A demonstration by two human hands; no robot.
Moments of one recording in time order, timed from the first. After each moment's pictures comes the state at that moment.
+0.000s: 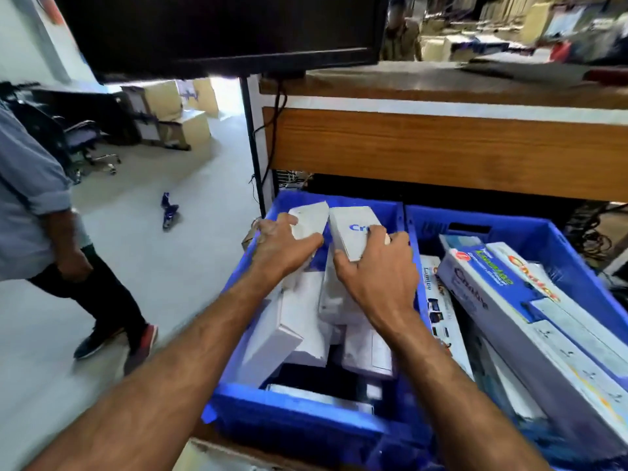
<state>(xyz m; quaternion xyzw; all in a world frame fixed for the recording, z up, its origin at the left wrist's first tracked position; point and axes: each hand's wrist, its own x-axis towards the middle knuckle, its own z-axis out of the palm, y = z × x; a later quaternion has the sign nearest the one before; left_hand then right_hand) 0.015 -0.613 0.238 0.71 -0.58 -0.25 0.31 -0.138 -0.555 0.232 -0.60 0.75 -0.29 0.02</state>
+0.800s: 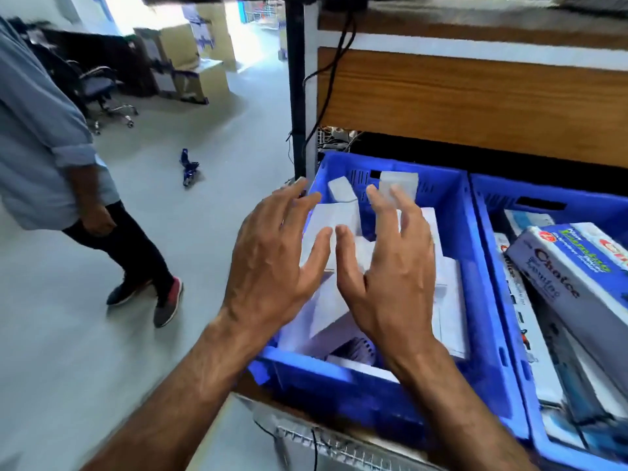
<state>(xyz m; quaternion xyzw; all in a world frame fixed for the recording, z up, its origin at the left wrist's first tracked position) 0.107 -0.511 0.236 0.57 -0.74 0.07 0.36 -0.044 -0.507 0.228 -0.67 0.59 -0.46 -0.02</state>
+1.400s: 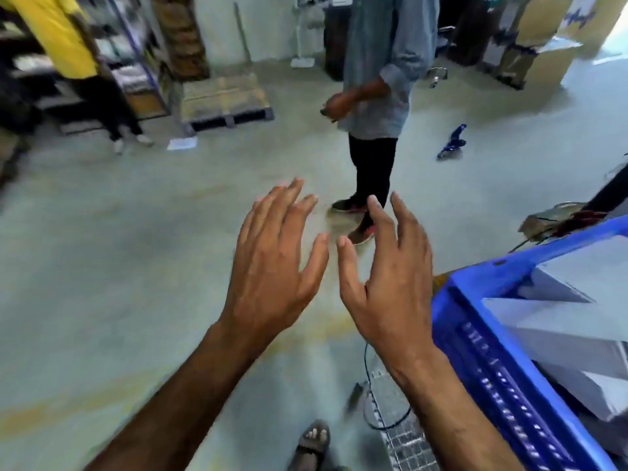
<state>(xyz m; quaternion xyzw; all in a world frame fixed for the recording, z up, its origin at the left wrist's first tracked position) 0.181 -0.251 0.222 0.87 -0.39 0.20 0.24 0.093 -0.378 0.195 -0.87 0.22 -0.37 0.23</state>
